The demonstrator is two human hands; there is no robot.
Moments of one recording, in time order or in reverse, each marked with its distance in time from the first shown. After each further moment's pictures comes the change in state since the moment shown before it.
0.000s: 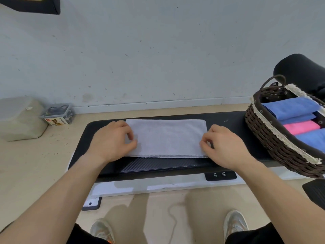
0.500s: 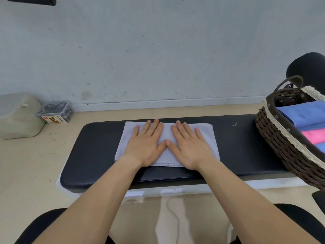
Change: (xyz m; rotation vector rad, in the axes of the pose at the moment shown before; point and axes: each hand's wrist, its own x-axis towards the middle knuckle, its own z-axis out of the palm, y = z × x) left_hand 0.049 0.051 0.071 0.064 -0.238 0.076; right_hand 0.067 -0.058 0.071 0.015 -0.256 -0.052
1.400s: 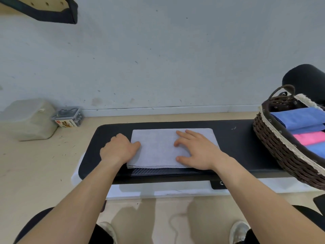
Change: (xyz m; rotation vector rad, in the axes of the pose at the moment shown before) left_hand -0.056 -0.053 -0.032 -0.249 0.019 -0.694; right_hand -0.032 0.010 -0.031 0.047 -0.043 -0.237
